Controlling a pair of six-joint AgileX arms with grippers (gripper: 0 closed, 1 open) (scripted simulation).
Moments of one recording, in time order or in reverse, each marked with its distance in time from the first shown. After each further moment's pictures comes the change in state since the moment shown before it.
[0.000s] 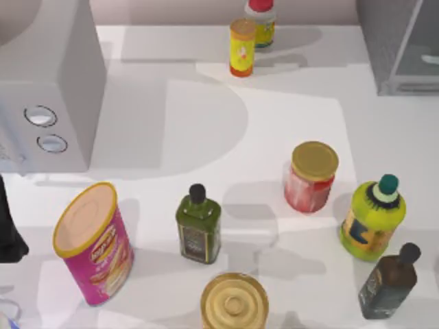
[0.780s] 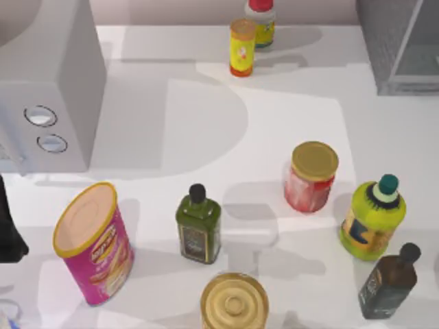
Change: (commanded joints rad) left arm 0.000 0.000 0.000 0.000 0.000 0.000; right arm 0.000 0.000 0.000 0.000 0.000 0.000
